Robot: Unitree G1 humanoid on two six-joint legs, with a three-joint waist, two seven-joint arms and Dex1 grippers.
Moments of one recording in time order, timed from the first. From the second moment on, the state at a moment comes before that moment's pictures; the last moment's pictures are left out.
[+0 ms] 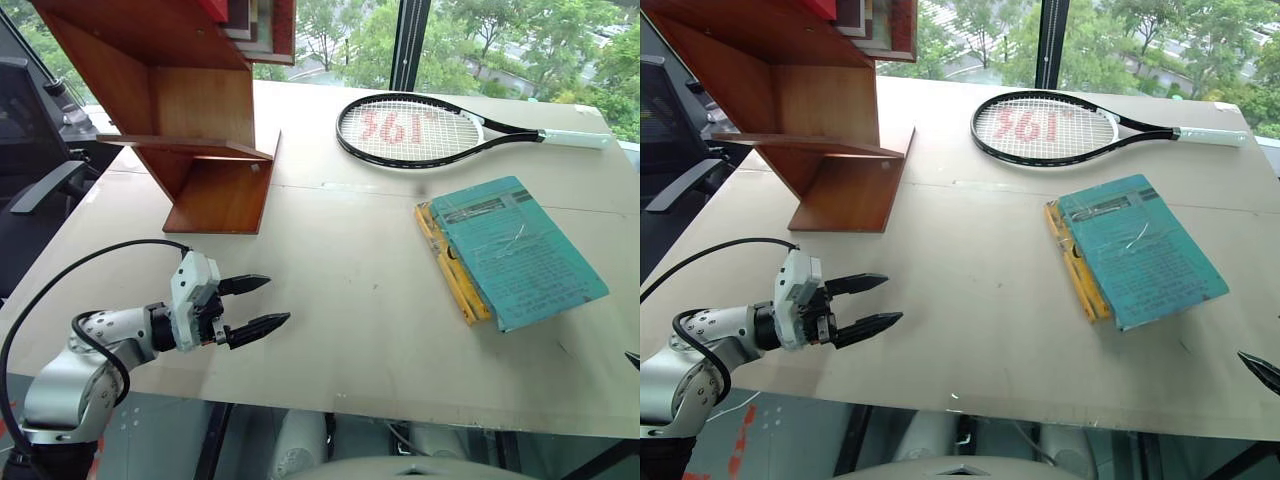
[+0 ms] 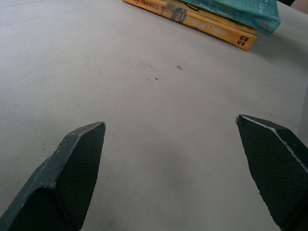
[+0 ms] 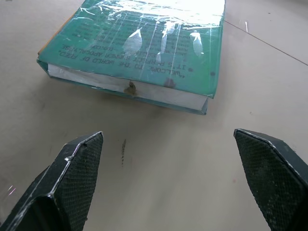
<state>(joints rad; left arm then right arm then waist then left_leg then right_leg) 0.12 0.80 0.25 -0.34 -0.63 0.48 -1.07 0.62 -0.77 -0.91 -0.18 0.55 0.21 1.21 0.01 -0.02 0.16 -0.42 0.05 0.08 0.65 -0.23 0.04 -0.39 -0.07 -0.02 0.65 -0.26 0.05</state>
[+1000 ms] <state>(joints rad) -0.05 0.73 0.17 -0.57 -0.76 0.56 -0.94 -0.88 -0.96 0.20 0.57 0.21 0.96 0.71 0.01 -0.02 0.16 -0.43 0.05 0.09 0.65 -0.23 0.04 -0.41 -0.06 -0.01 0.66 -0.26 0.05</state>
